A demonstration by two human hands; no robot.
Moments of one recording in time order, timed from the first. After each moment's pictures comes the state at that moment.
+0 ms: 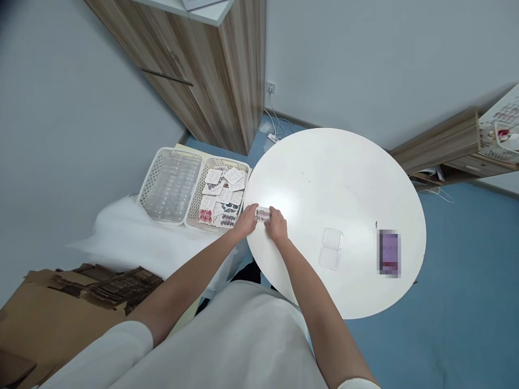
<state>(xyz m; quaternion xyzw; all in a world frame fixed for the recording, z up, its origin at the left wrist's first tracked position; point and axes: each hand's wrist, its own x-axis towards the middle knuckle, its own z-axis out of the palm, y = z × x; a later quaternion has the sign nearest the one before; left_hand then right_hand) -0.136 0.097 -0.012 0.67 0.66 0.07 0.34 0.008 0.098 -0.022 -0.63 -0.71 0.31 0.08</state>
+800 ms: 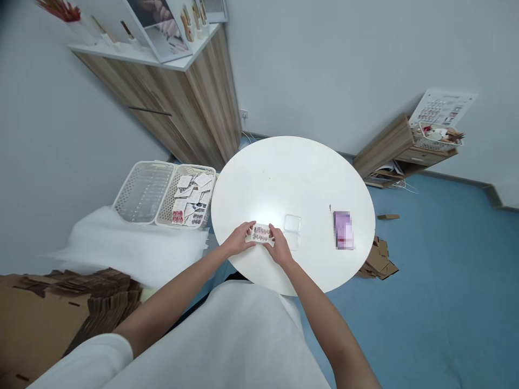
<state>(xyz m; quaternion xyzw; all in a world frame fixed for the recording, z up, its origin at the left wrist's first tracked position) -0.034 0.018 0.037 0.74 0.51 0.15 0.41 0.158 -0.005 0.018 -0.57 -0.68 0.40 0.24</state>
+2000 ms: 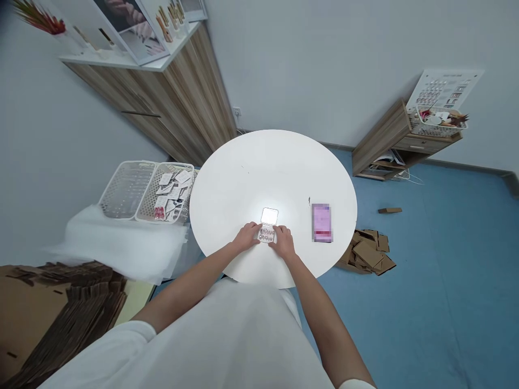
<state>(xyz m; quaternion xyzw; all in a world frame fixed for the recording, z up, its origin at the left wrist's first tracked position) 0.092 0.016 0.002 0.76 0.56 -0.03 0.32 0.273 -0.004 -0.022 -0.64 -0.69 0.32 0.09</state>
